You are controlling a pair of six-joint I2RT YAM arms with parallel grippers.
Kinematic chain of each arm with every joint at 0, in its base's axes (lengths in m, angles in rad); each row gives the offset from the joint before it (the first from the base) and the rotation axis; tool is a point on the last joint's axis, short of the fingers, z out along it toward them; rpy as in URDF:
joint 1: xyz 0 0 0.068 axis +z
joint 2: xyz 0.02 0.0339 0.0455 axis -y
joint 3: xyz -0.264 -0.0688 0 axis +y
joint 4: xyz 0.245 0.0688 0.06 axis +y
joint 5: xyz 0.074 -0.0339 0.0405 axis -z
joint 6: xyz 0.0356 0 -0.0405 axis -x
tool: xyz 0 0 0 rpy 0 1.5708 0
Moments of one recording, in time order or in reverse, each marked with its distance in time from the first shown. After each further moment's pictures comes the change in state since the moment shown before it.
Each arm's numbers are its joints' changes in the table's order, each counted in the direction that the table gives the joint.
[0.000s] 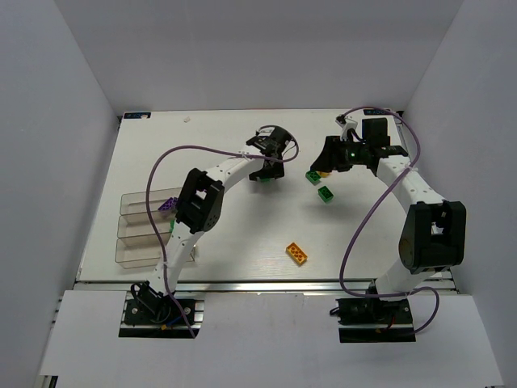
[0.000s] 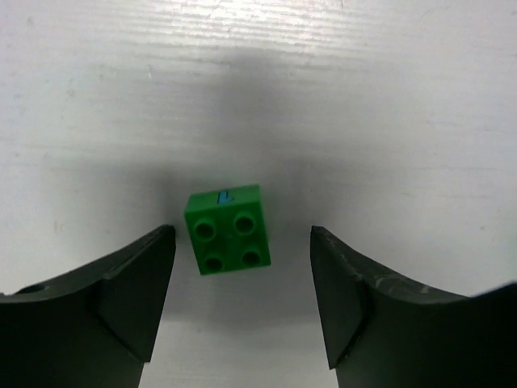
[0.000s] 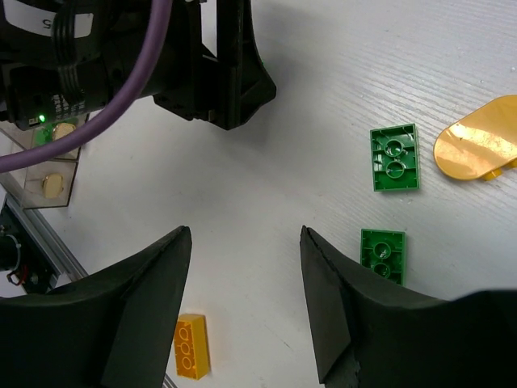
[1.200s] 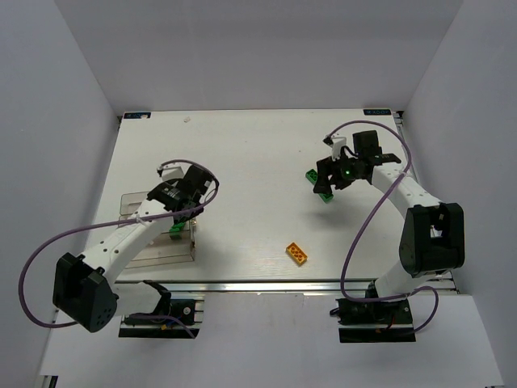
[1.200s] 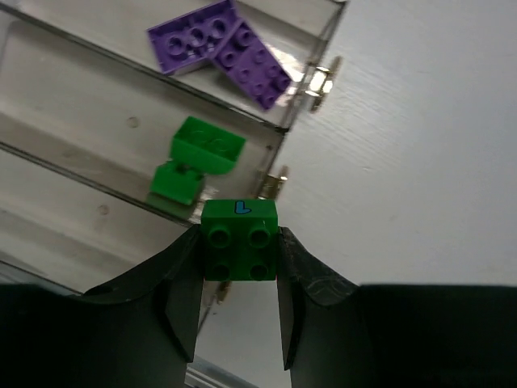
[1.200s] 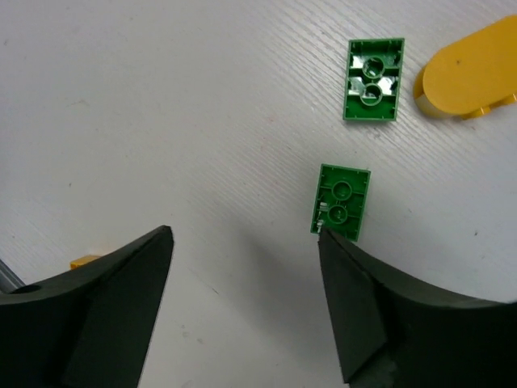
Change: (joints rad) left arm 0.123 1.204 1.128 0.064 -0.258 0.245; right arm 0.044 0.026 0.097 0.119 0.144 0.332
